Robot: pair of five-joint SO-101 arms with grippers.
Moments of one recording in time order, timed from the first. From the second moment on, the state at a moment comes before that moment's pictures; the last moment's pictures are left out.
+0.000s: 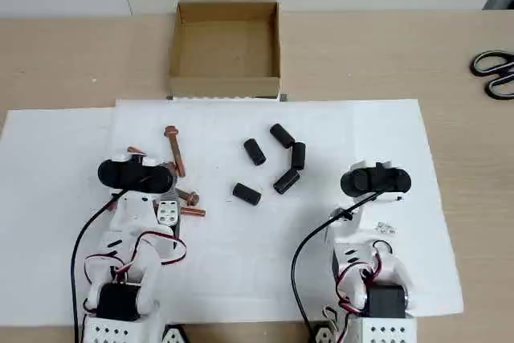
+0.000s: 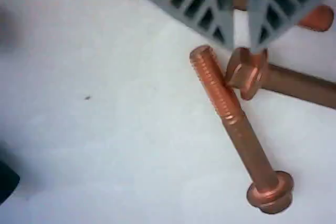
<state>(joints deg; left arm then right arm) 1.8 -103.3 96.6 49.9 2.8 -2.3 -103.1 94.0 63.0 -6.8</state>
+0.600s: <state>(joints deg) 1.8 -103.3 96.6 49.9 2.8 -2.8 -103.1 94.0 63.0 -6.8</state>
